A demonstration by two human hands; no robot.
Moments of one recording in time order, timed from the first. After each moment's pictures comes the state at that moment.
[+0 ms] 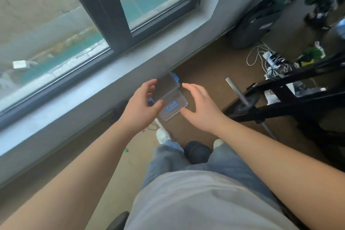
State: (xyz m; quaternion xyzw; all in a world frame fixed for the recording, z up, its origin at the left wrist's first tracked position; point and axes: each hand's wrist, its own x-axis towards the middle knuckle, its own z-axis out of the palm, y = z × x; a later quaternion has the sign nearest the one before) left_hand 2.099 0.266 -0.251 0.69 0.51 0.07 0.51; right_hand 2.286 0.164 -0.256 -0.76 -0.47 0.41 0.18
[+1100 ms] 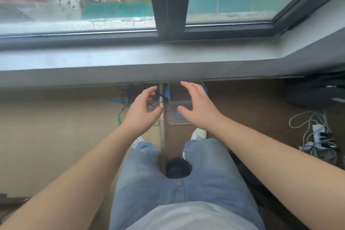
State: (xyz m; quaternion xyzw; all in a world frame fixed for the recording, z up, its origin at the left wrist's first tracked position) left_hand 2.135 0.294 -0.357 0.48 0.71 0.17 0.48; right_hand 2.341 0.333 -0.363 -0.57 -0.67 0.48 0.04
